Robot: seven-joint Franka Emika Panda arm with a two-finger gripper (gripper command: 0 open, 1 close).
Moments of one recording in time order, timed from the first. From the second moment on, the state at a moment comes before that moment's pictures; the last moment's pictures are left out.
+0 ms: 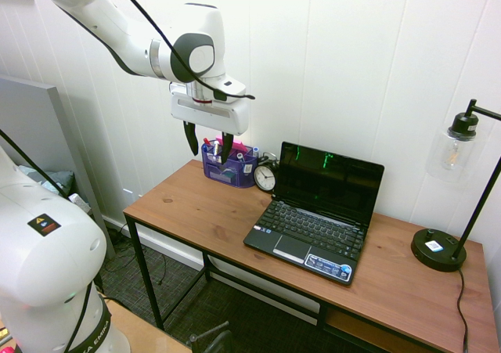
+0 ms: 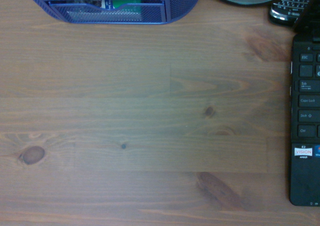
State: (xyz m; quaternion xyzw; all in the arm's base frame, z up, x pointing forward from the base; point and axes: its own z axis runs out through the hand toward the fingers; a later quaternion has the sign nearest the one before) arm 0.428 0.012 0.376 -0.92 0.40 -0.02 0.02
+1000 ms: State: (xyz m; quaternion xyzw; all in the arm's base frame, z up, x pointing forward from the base) arm 0.542 -0.059 0.426 -0.88 0.46 -0.13 0.02
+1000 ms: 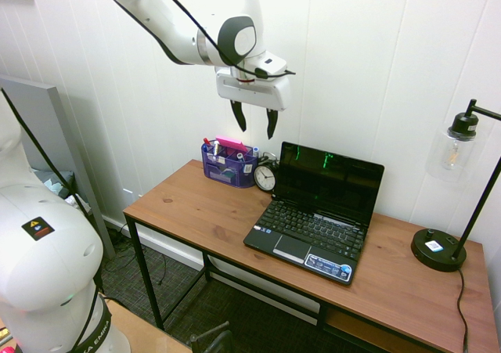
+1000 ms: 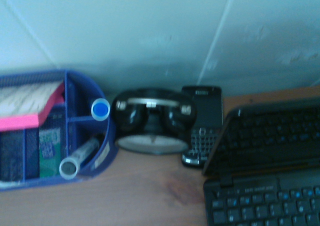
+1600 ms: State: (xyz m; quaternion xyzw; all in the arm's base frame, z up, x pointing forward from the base) arm 0.612 -0.121 0.426 -0.86 0.49 -0.14 0.02
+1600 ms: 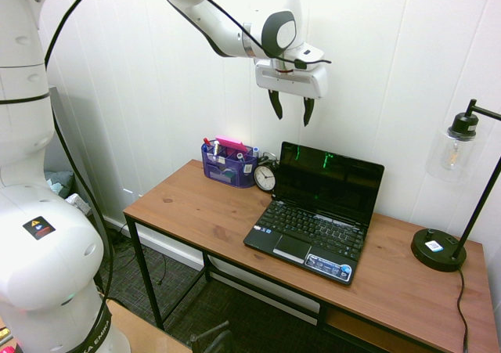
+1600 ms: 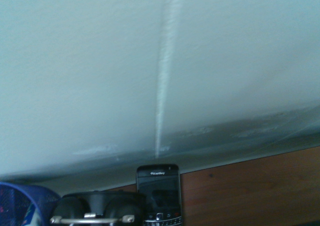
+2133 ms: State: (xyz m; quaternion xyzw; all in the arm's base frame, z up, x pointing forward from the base) arm 0.631 -0.175 0.394 -0.85 0.51 -0.13 0.01
